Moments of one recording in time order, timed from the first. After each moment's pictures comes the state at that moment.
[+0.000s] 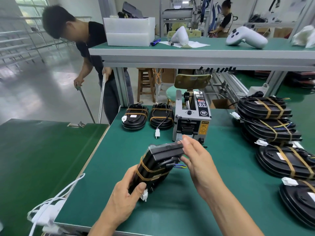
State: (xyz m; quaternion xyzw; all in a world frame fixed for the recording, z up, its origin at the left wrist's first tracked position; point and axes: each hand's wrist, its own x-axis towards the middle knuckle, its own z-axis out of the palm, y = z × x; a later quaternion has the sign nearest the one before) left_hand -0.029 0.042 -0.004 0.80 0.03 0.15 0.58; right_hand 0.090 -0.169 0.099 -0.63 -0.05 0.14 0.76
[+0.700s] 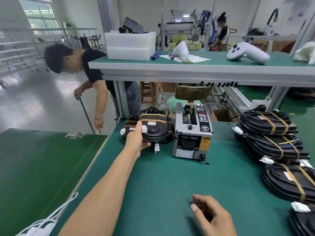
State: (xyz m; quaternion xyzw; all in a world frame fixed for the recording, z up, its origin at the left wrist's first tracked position) left_hand 0.199 0.082 0.081 0.56 0.32 0.13 0.75; right_hand 0.064 -0.226 0.010 -0.81 -0.12 -0.04 0.57
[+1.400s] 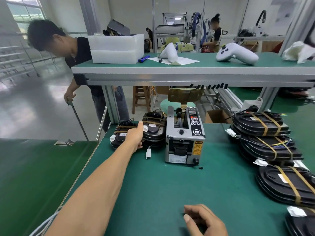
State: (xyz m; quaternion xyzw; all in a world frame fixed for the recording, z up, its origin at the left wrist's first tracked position) left_hand 0.275 0.092 0.068 0.72 0.36 0.06 0.59; right_hand 0.074 -0.221 -0.007 -0.80 -0.15 -0.11 0.56
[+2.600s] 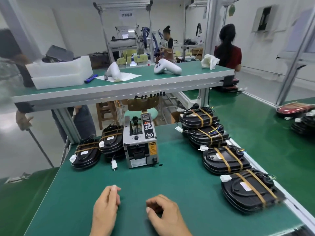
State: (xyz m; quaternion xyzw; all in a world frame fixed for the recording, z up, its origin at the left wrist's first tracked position) left_hand 0.071 -0.013 0.001 0.81 0.15 0.20 0.54; right_hand 0.066 -0.233 0.015 -0.80 -0.13 -0.01 0.58
